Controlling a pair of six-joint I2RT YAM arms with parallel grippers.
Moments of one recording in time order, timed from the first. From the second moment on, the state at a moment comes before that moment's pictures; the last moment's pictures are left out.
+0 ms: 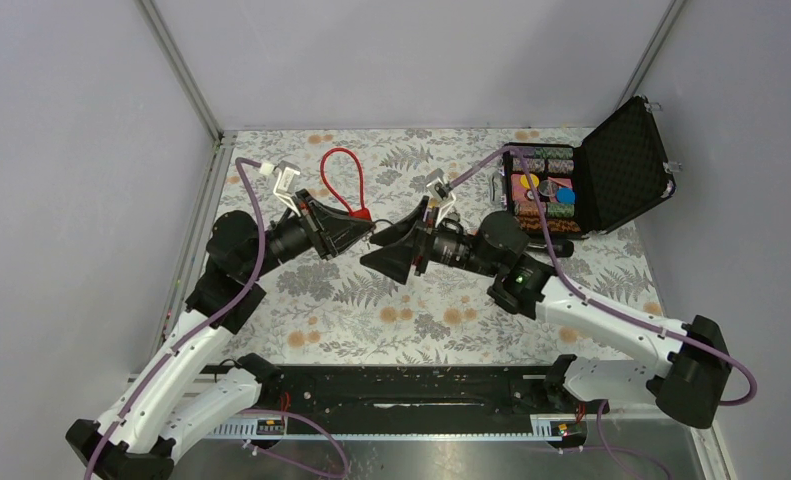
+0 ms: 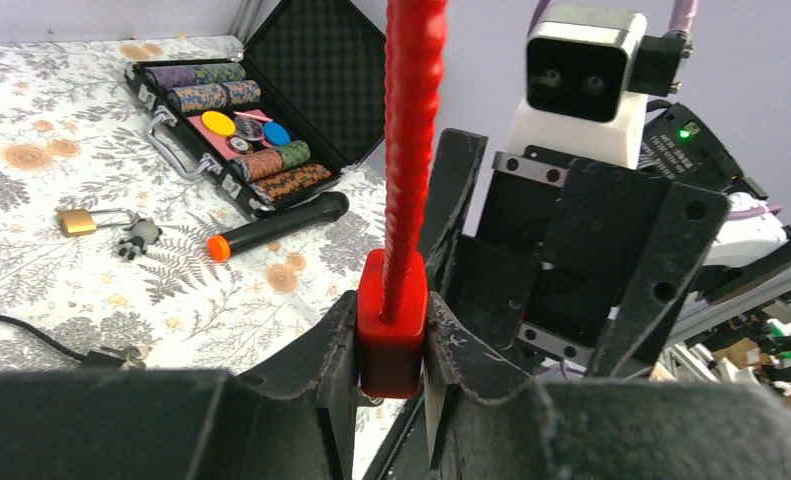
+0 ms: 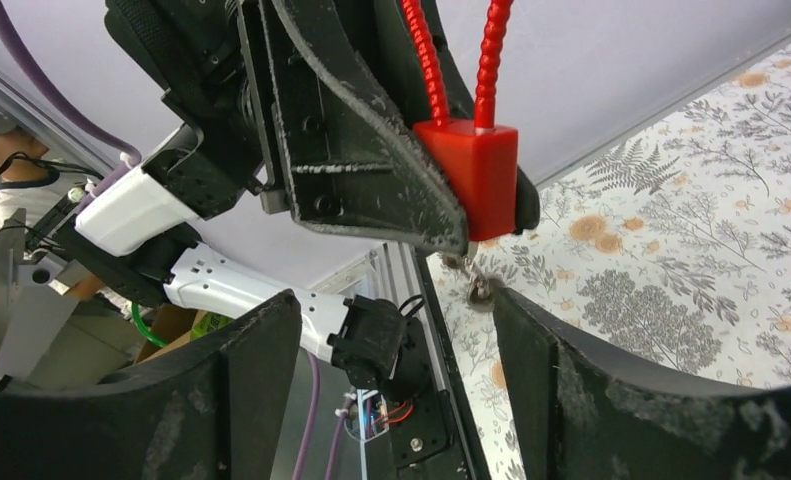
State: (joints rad) left arm -0.51 0.78 0.86 0.02 0.51 -0.63; right arm 0.93 1.15 0.88 0.43 -0.39 0.62
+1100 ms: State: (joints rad) left arm -0.49 0.76 0.88 0.00 0.49 -0.75; right arm 0.92 1.27 1.01 0.39 -0.34 0.54
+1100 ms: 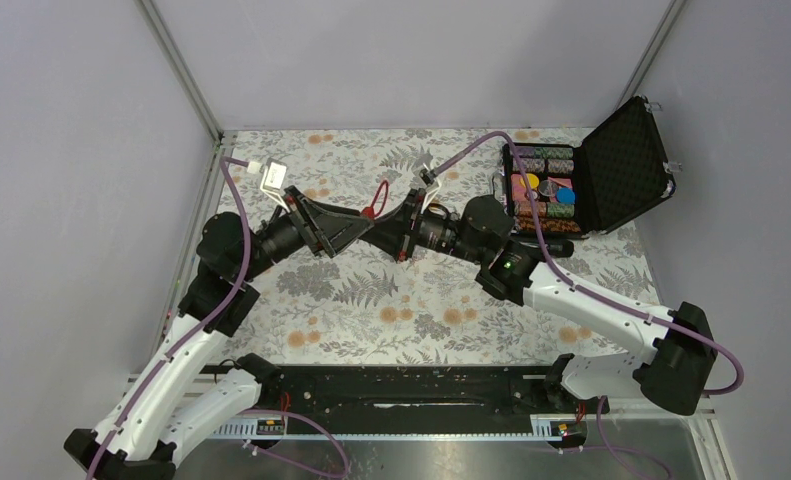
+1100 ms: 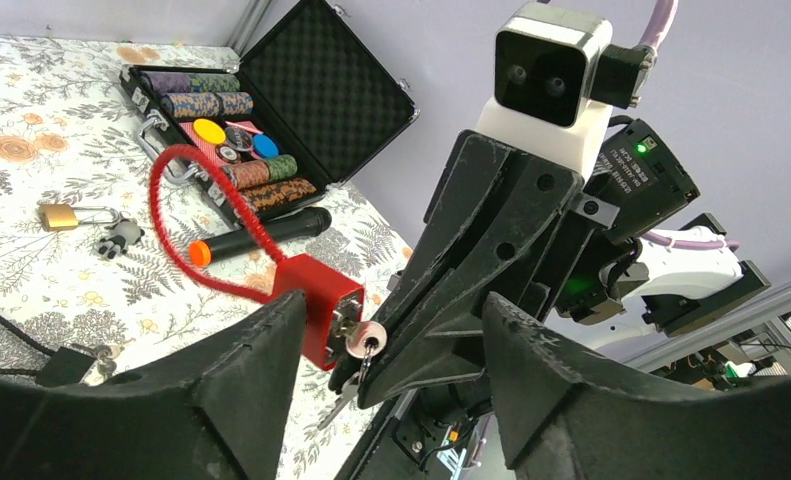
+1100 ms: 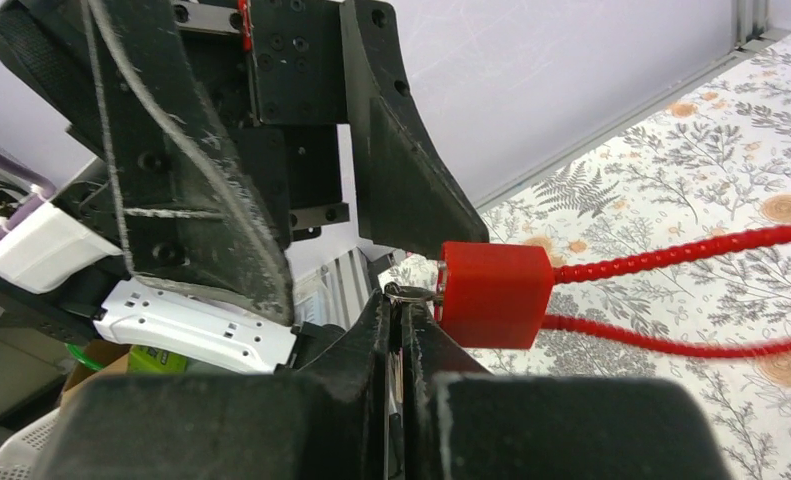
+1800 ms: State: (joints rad) left arm -0.48 0.76 0.90 -0.24 0.33 -0.68; right arm 0.92 1.23 1.02 0.22 -0.35 0.38
